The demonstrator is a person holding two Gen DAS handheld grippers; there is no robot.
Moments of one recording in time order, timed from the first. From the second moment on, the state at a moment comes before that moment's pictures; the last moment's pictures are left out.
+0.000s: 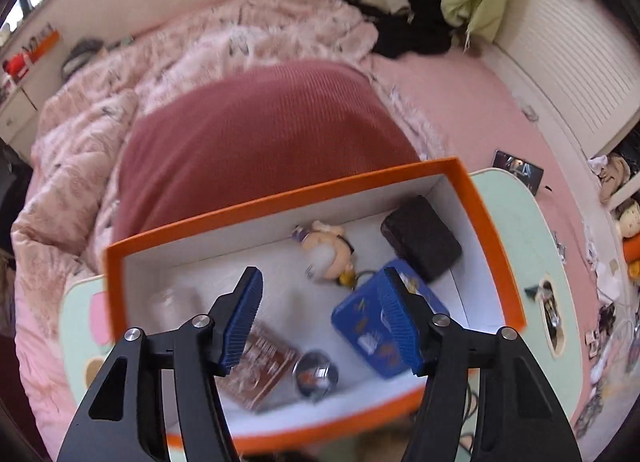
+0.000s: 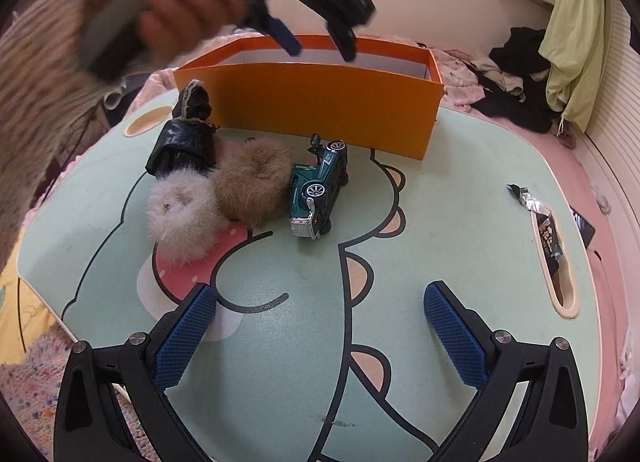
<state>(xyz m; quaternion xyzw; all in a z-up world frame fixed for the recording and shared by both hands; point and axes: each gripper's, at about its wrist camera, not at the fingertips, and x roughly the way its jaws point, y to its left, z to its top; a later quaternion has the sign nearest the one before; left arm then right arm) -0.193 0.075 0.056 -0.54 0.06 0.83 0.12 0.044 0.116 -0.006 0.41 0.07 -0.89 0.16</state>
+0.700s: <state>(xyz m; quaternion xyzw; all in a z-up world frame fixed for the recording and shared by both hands) -0.095 0.026 0.125 -0.42 0.00 0.88 0.21 0.044 0.117 -0.006 0.41 0.07 -0.90 0.16</state>
